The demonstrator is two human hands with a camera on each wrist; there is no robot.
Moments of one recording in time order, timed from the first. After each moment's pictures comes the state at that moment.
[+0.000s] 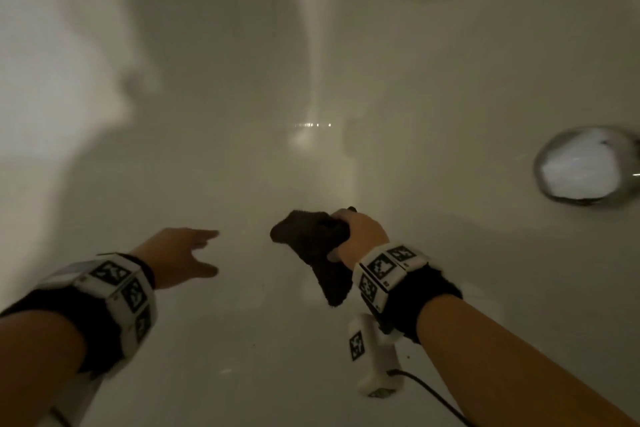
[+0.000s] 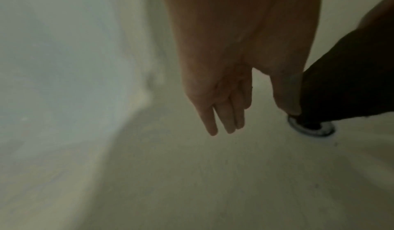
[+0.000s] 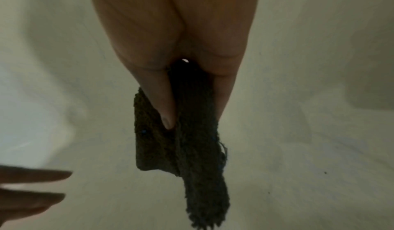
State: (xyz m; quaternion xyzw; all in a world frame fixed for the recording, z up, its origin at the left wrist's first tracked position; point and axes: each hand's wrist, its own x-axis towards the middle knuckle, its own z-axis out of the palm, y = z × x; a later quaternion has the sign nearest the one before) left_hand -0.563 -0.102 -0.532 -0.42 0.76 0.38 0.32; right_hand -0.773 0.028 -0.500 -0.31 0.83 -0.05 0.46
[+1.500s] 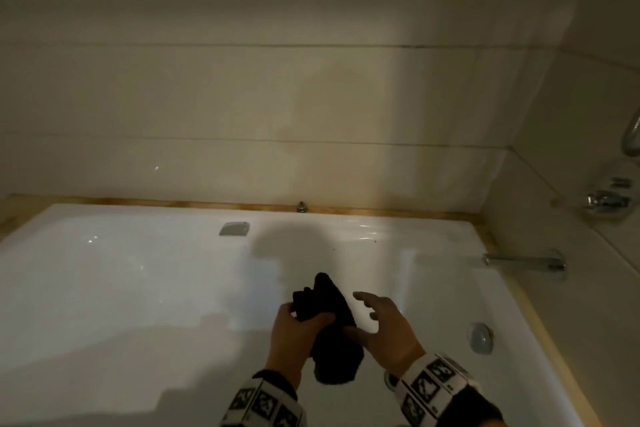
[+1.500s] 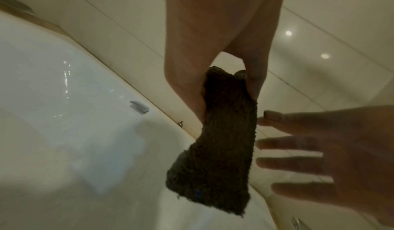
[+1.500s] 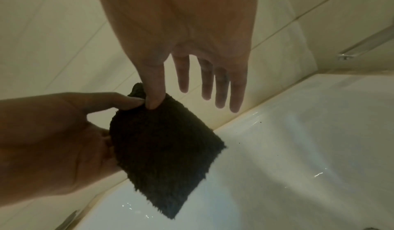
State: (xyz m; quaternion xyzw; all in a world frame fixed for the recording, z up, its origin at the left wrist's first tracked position) left_hand -0.419 0.013 0.020 -0.55 0.42 0.66 -0.29; right_hand -0.549 0.084 0.026 -0.45 0.76 -0.31 0.34
